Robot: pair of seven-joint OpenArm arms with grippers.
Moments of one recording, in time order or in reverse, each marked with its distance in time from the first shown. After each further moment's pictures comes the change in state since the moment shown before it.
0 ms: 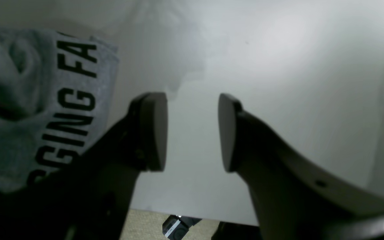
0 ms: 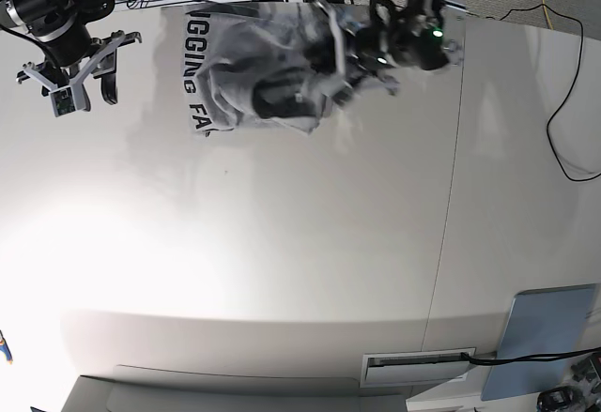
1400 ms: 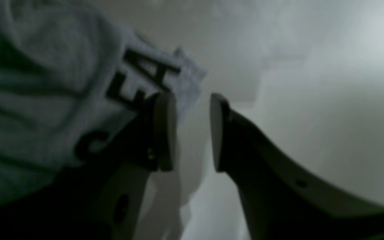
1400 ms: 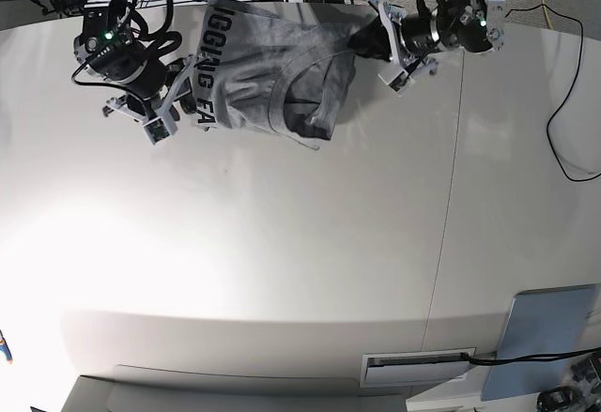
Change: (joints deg) left arm 3.1 -6.3 -8.1 -12.3 -4.9 -6.5 -12.9; right arm 11.9 0.0 -26.6 -19.5 -12.3 -0.6 1.6
